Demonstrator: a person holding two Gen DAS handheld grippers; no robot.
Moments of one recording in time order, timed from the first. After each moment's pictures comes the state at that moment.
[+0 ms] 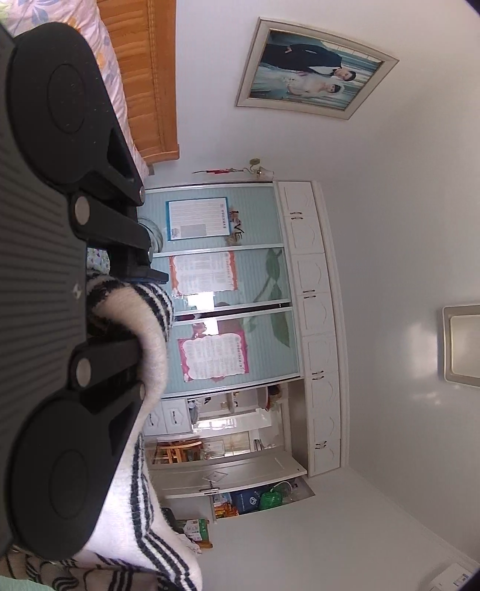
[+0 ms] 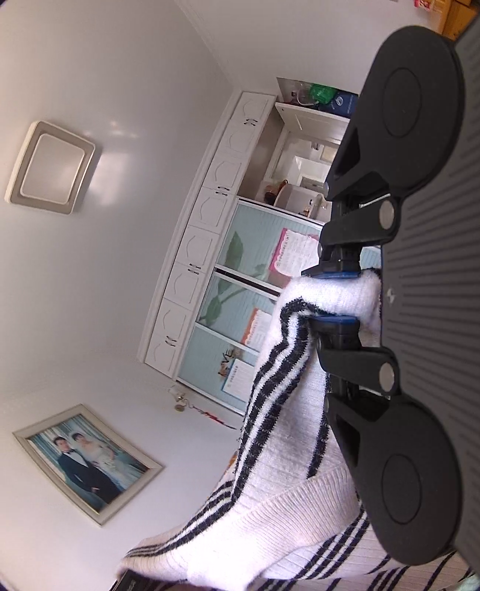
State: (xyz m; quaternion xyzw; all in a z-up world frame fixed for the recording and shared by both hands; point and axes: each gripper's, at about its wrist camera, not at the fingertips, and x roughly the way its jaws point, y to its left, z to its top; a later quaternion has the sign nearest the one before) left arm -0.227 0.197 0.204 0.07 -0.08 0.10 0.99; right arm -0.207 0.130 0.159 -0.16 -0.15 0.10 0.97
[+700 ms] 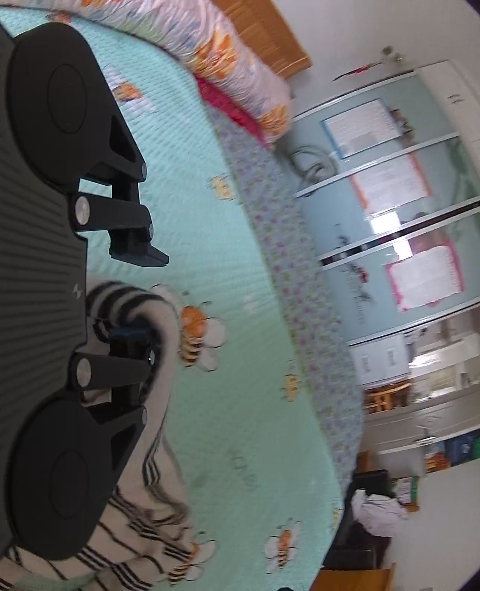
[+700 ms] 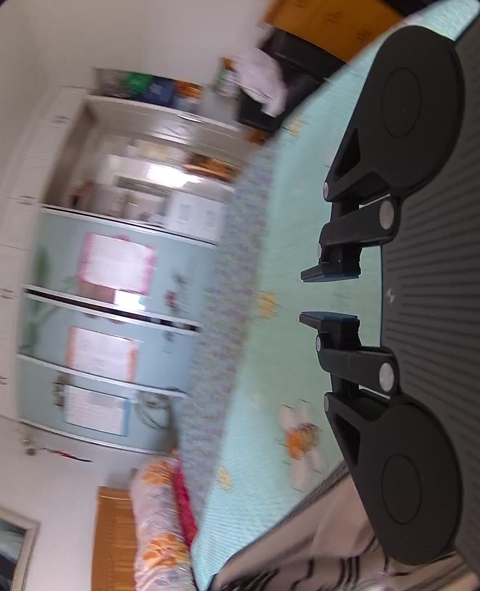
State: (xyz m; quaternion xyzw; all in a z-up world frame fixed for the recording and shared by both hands) left arm 0.054 0.171 -0.024 0.13 0.30 0.04 0.94; right arm 0.001 0.109 -0.008 -0.10 0.18 0.07 0.98
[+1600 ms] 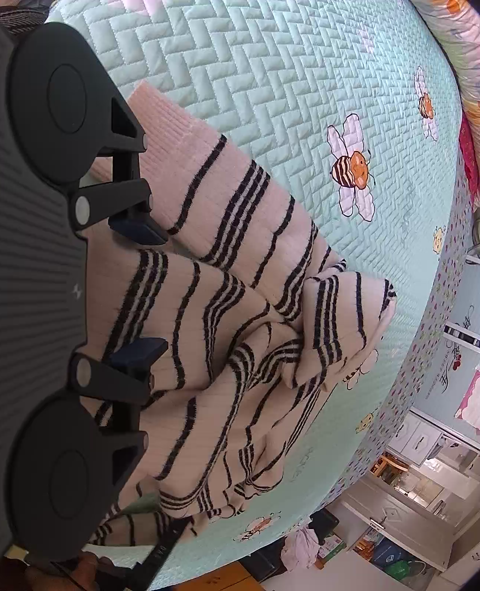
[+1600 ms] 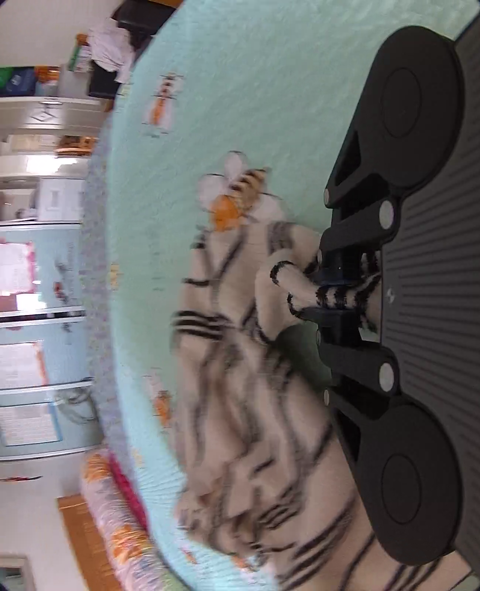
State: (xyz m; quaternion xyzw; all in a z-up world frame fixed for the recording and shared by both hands) left arm -0.109 0.236 -0.119 -0.20 0.42 0.05 0.88; right arm -0.047 0.101 -0.118 0.01 0.31 0.09 0.95
